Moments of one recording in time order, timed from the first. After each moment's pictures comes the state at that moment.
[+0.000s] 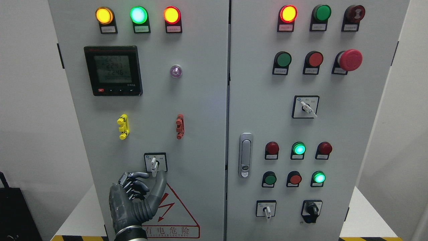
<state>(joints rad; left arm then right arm) -0.31 -0.14 -0.19 -1.94 -0.23 0.48 0.56 0.10 0.12 -0.19 -0.11 0.07 0.06 -0.02</state>
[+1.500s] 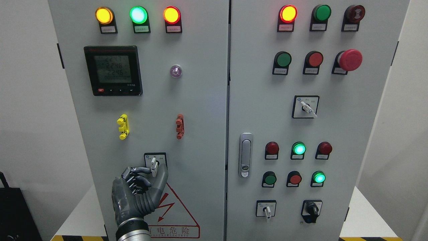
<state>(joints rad) -0.35 -0.15 -0.19 -1.94 -0.22 0.54 0.55 0.10 0.12 -0.19 -0.11 0.07 0.06 -0.02</state>
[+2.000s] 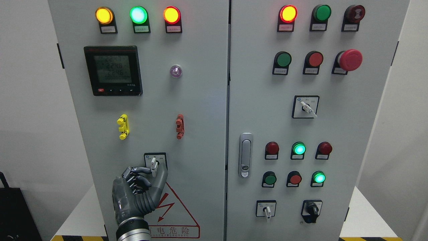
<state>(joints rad) -0.36 -0.15 -0.19 -1.94 -0.22 0.56 0.55 0.10 0.12 -0.19 -0.11 0.07 0.06 -0.02</state>
